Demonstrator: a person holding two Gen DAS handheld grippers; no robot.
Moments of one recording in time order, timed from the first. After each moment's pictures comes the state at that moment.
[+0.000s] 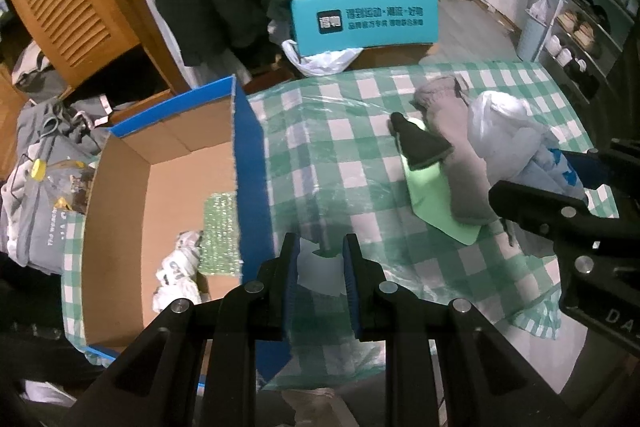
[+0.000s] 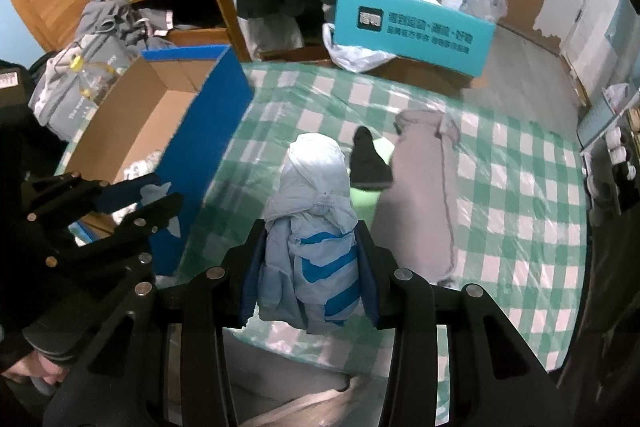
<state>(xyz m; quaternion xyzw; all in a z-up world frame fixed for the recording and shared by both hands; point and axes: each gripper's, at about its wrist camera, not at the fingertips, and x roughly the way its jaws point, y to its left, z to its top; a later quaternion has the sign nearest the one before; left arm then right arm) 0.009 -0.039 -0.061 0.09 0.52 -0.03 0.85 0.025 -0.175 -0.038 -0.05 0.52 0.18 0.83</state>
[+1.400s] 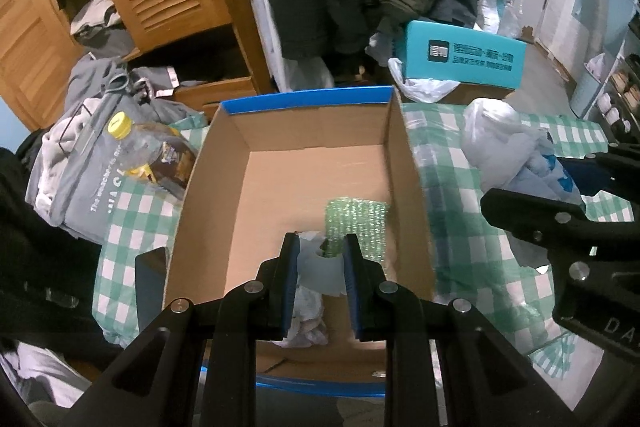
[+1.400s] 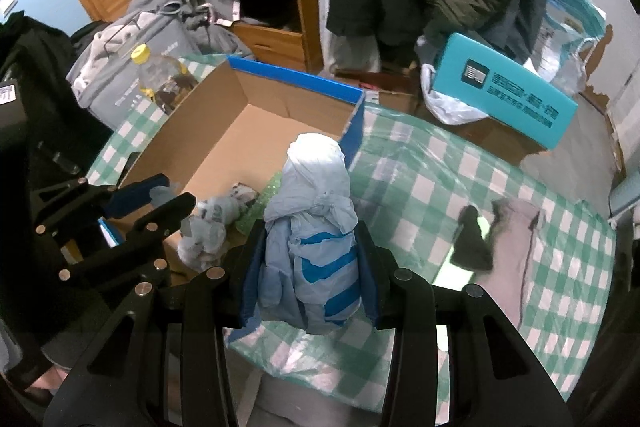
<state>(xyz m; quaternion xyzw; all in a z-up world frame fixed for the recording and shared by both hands) 0.010 0.092 -0.042 0.04 0.50 0.07 0.86 0.050 -0.036 -0.022 -0.10 0.51 0.26 0.81</state>
